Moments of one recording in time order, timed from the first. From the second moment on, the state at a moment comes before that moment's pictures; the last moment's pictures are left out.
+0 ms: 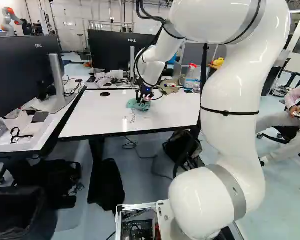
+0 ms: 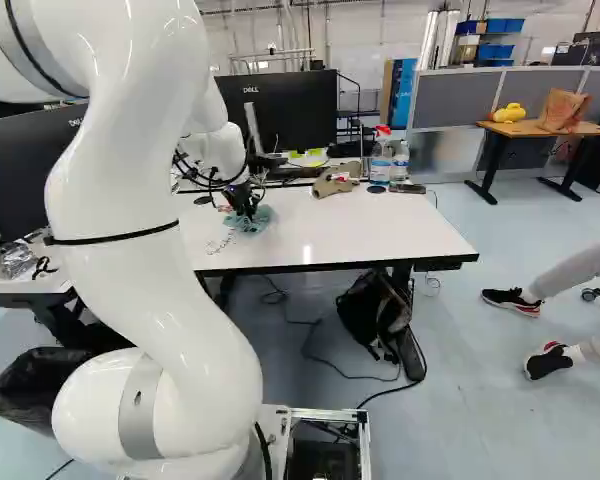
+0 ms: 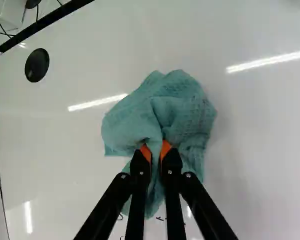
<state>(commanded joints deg) 10.2 -19.6 -61.7 20.4 -16.7 0.0</state>
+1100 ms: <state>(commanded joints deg) 20.3 -20.8 -63.2 20.4 -16.7 0.0</state>
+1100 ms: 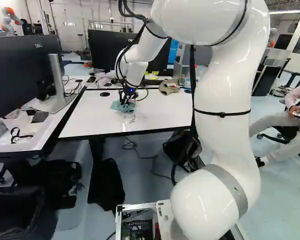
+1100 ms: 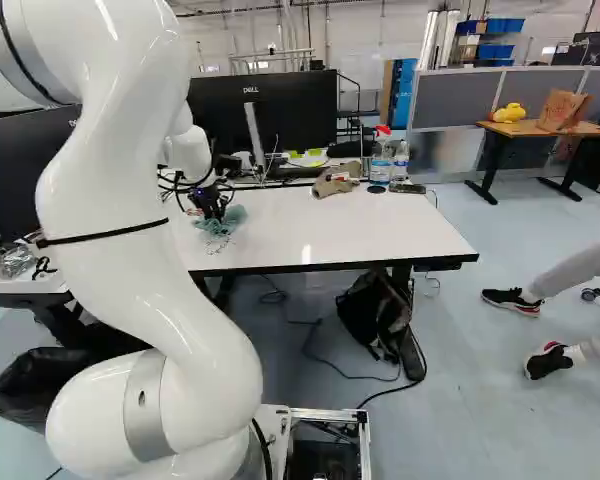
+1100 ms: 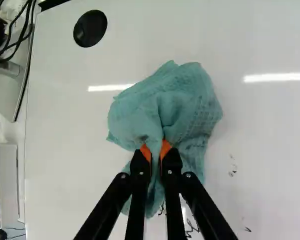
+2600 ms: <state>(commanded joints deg) 16.4 -3.7 -43.1 20.4 -16.7 0.0</state>
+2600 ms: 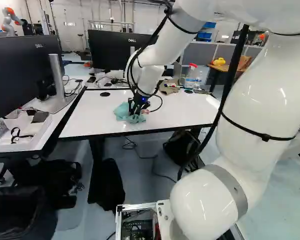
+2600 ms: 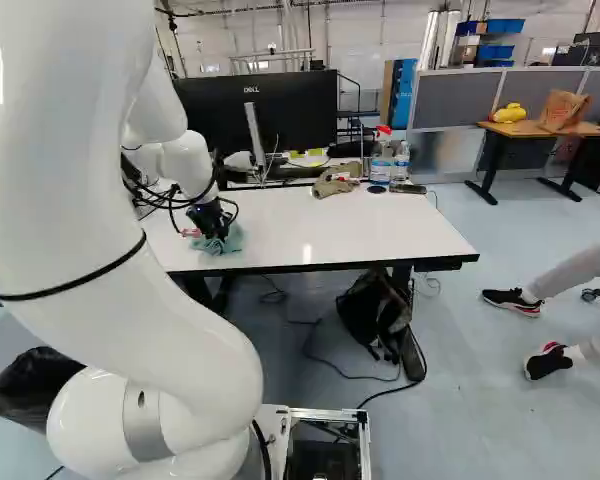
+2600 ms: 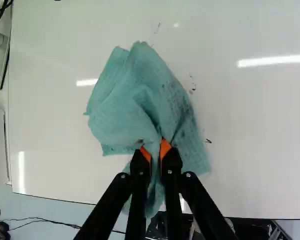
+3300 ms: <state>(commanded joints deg) 9.3 -5.4 -44.9 20.4 -16.7 0.0</state>
